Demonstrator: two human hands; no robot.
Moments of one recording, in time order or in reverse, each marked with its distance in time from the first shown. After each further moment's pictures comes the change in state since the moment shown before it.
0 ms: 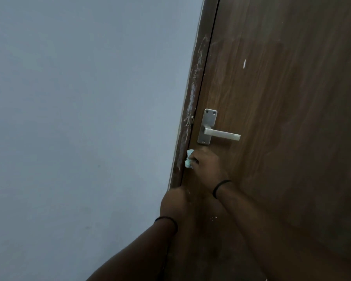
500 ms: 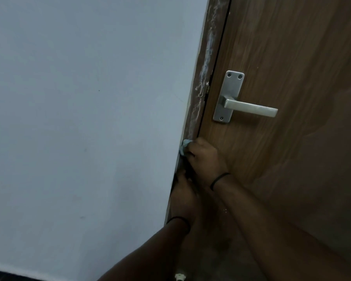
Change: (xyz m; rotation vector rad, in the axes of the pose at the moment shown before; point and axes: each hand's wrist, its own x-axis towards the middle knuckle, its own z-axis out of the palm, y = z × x) left_hand 0.030 -0.038 0.087 -0.554 0.105 -0.436; right_hand 0.004 0.043 0.088 -0.065 0.000 -0.114
